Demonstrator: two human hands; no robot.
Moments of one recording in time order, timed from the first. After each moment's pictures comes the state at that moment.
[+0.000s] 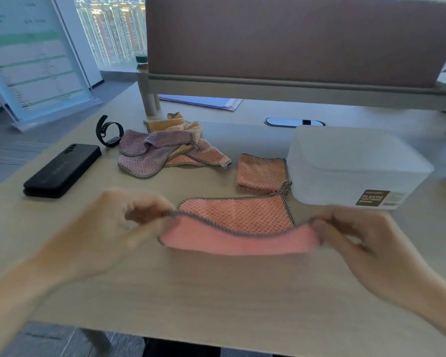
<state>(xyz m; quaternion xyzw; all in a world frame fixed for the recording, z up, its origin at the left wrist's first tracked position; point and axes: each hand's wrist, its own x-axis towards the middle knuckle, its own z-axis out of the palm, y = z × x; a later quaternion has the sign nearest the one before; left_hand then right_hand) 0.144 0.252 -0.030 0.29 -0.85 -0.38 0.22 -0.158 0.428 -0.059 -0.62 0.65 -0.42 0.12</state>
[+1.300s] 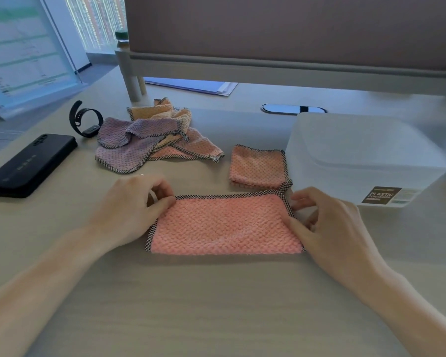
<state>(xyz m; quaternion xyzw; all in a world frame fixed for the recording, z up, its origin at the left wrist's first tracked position) 0.093 0.178 -0.099 0.42 -0.87 -0.15 0.20 -0.168 0.371 -0.100 -0.51 0.80 -0.30 0.04</state>
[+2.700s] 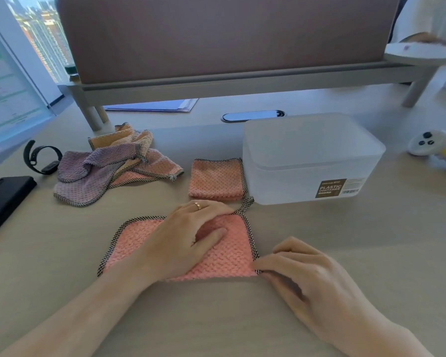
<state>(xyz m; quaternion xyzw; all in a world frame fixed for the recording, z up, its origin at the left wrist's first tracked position) -0.010 0.234 -0.114 0.20 -0.95 -0.19 0.13 -0.172 0.443 -0.124 -0.68 0.66 -0.33 0.01</state>
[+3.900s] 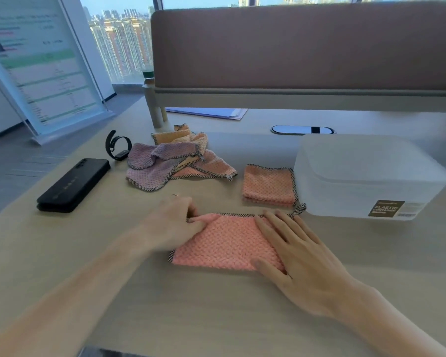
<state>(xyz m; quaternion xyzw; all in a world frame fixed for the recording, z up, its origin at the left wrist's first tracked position) 0.075 0.197 -0.080 0.46 -0.86 -0.21 0.05 -0.131 0.370 -0.119 -0.68 0.73 -0.04 0.06</state>
